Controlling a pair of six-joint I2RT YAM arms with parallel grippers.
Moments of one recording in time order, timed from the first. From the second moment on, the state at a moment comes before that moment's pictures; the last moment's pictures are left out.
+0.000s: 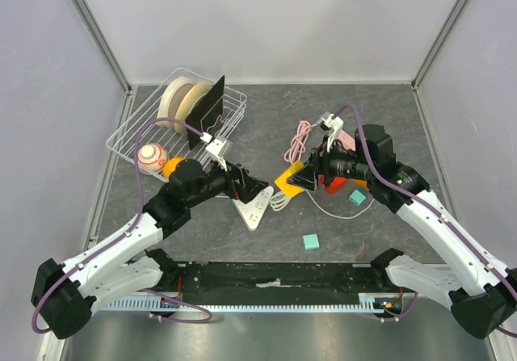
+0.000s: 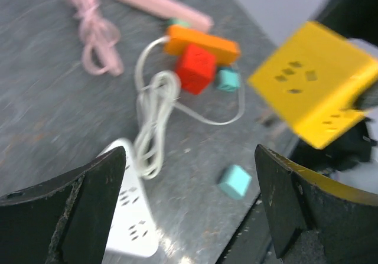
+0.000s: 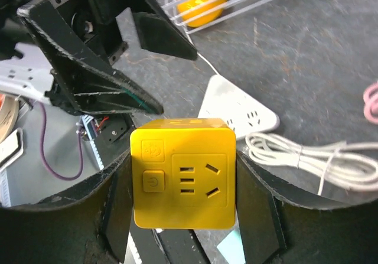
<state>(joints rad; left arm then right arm) -0.70 0.91 0.61 0.16 0.29 -0.42 0.54 0.99 1.00 -0.38 -0.63 0.25</state>
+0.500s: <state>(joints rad) -0.70 1.10 0.58 -0.12 -0.05 -0.63 0.63 1.04 0.95 -0.53 -0.13 0.64</state>
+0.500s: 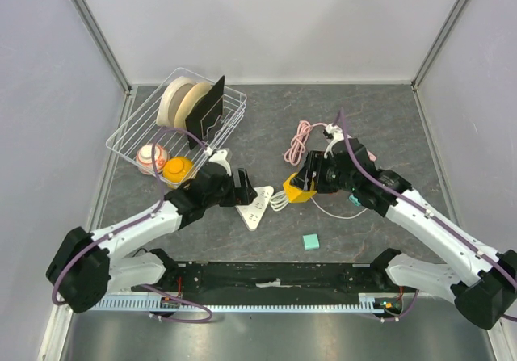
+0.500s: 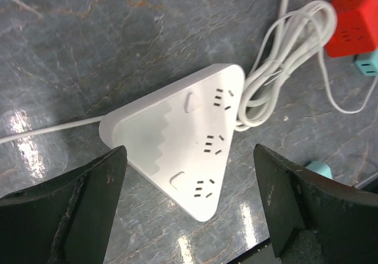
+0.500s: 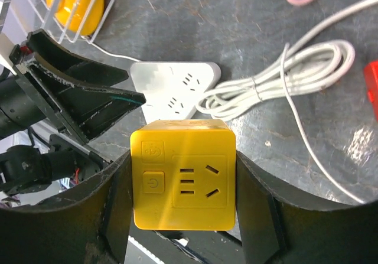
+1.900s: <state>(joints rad) -0.57 1.21 0.52 -0.06 0.06 -0.85 0.78 0.97 0.75 -0.40 0.13 0.87</state>
